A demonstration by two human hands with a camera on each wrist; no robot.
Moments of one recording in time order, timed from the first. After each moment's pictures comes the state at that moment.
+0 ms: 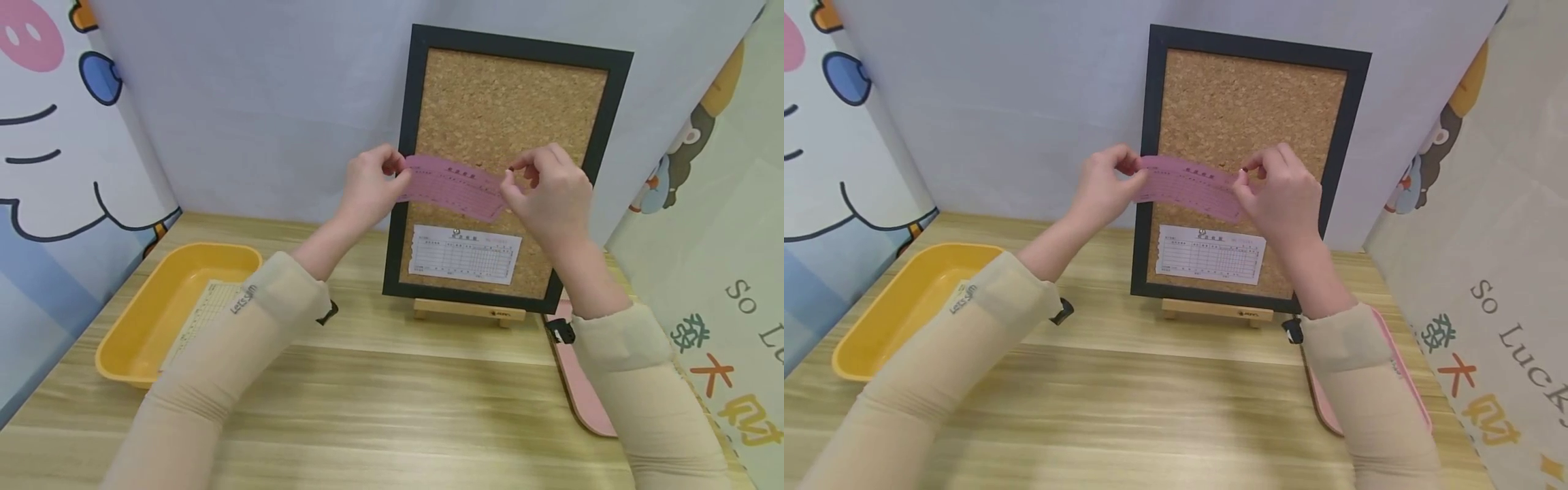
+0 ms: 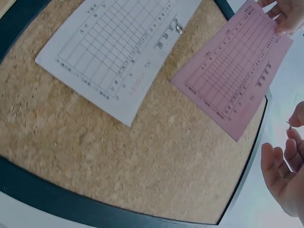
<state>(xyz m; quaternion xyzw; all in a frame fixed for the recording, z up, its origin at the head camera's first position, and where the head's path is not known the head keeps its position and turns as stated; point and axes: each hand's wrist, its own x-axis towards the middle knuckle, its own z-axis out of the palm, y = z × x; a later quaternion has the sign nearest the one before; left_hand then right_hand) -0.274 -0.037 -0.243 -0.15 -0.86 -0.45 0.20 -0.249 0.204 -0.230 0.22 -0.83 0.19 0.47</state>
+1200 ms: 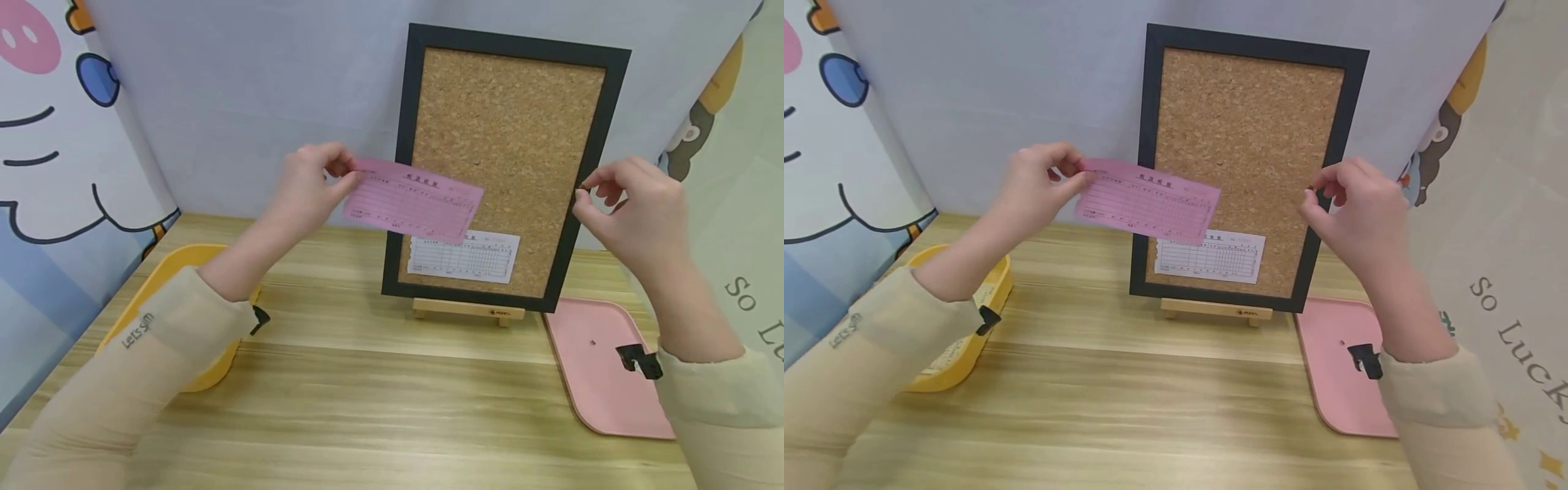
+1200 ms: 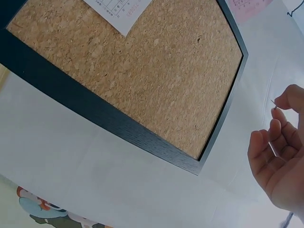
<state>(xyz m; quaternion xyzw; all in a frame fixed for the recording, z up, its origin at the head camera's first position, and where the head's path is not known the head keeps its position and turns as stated) -0.231 -0.097 -0.216 -0.18 -0.89 -0.37 0.18 -0.198 0.272 -0.207 0.21 -0.86 0.17 0.44</state>
